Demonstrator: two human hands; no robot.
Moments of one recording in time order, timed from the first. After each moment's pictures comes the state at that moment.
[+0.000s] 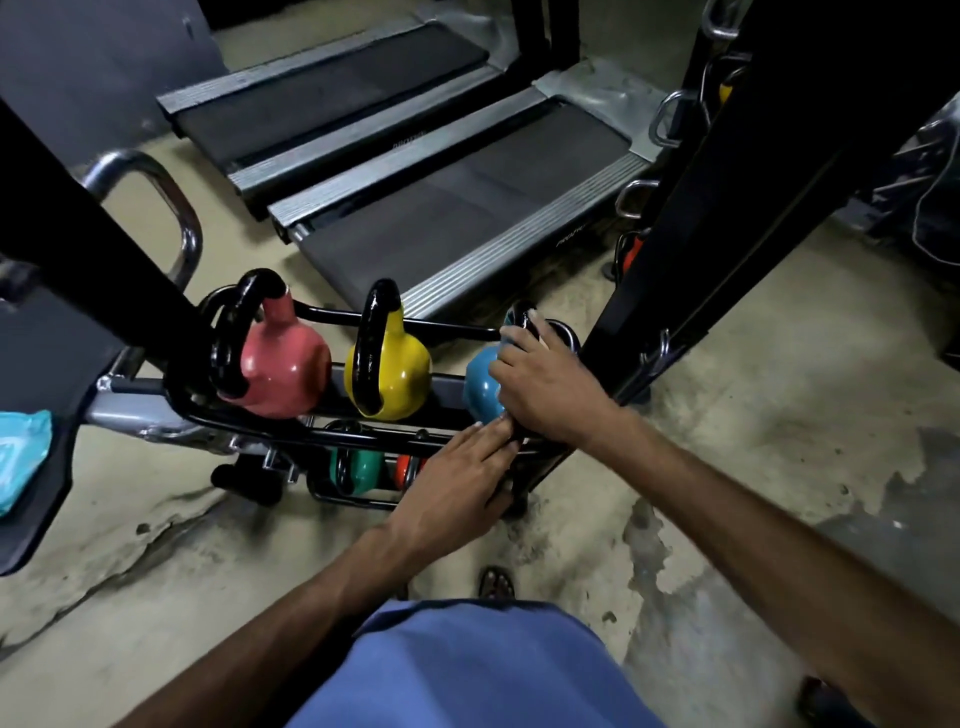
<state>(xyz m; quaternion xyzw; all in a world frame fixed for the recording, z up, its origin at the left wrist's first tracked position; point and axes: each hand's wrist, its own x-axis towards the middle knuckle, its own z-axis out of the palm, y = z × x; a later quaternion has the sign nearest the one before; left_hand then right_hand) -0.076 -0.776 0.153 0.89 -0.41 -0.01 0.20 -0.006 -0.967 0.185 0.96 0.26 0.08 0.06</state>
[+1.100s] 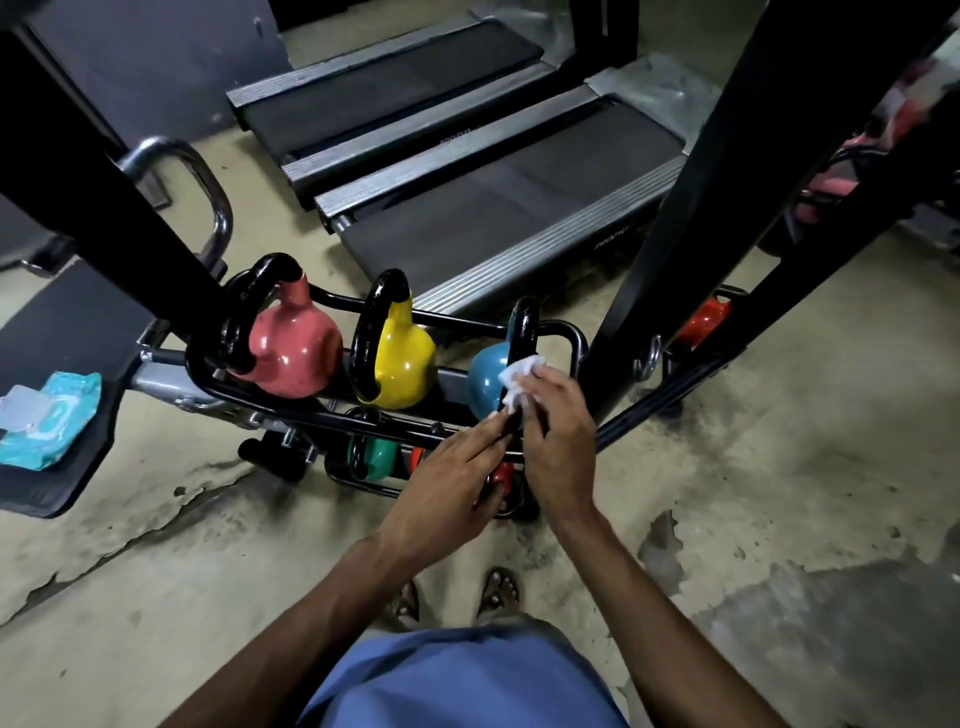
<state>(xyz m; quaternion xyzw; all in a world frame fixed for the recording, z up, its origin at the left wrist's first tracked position) -0.100 -0.793 0.155 0.92 -0.32 -0.01 0.23 -0.081 -0.955 0.156 0.87 -0.03 0.21 -0.44</state>
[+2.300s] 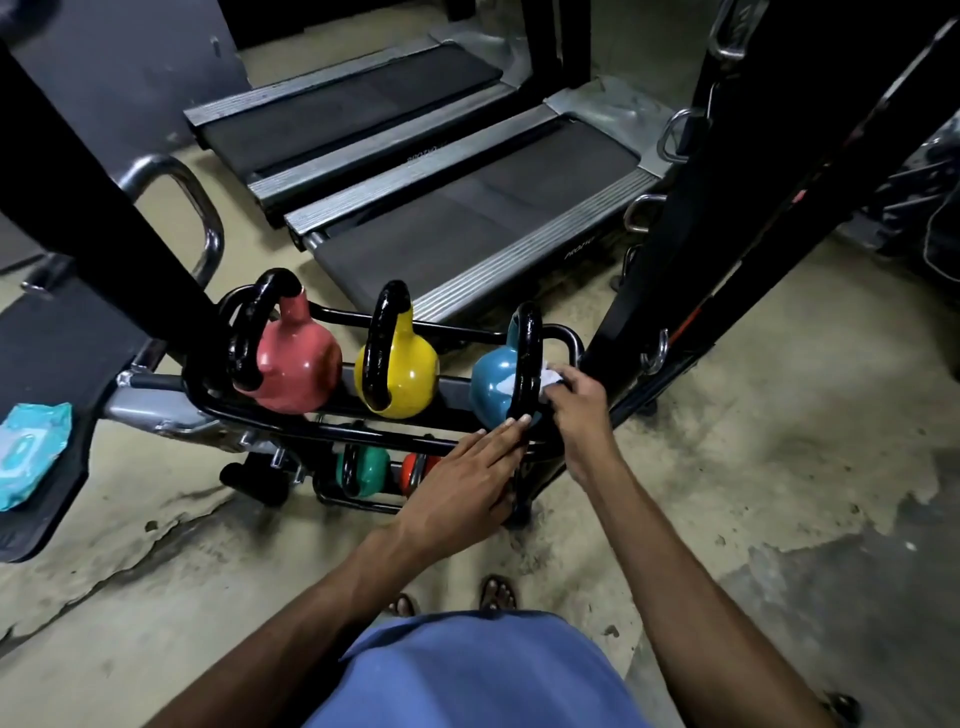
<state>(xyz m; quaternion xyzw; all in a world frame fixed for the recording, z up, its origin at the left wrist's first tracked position) -0.089 -0.775 0.144 0.89 -0.41 -0.04 0.19 -0.049 -0.952 0.171 0.65 -0.26 0.03 -0.72</state>
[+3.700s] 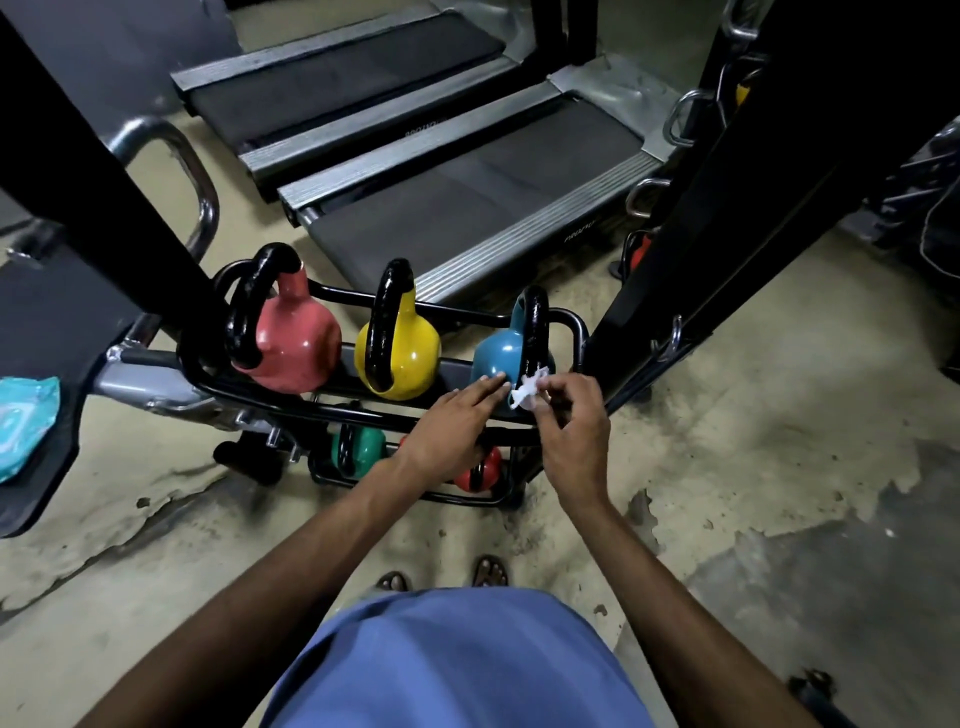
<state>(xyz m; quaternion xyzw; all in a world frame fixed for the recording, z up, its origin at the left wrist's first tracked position) -0.028 -0.773 0.115 0.91 -0.35 -0.12 0.17 -0.096 -0.937 0.158 0.84 -0.11 0.18 -0.49</state>
